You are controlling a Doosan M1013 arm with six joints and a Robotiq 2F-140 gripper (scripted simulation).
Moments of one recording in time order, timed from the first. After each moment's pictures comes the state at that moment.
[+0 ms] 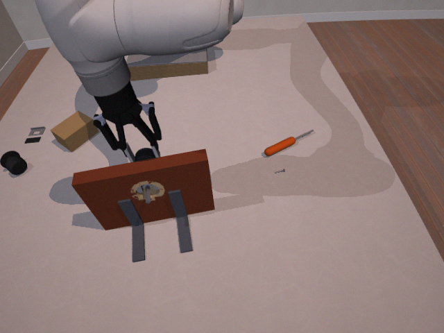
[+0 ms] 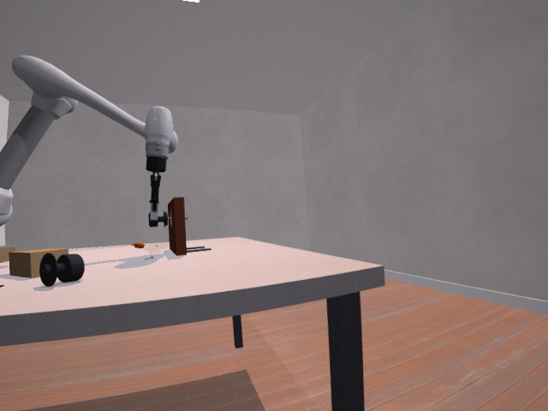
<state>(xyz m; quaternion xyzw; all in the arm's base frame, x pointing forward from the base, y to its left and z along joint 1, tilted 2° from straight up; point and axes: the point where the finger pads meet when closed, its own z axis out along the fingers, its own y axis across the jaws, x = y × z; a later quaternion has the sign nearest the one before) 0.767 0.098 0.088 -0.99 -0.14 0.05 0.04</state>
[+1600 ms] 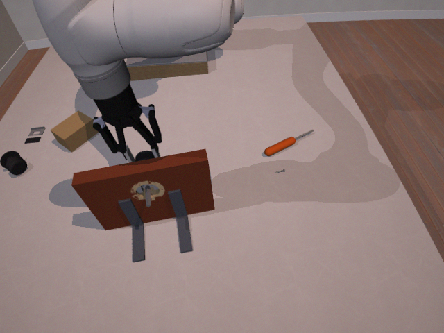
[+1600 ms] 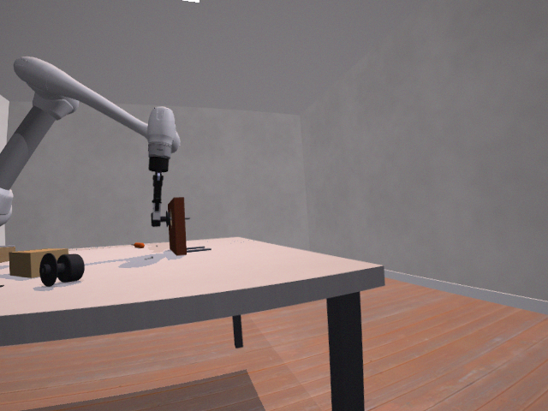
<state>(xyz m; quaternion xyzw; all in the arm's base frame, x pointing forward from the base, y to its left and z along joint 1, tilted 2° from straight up) 0.777 0.100 0.088 -0.99 -0.14 0.05 0.04</state>
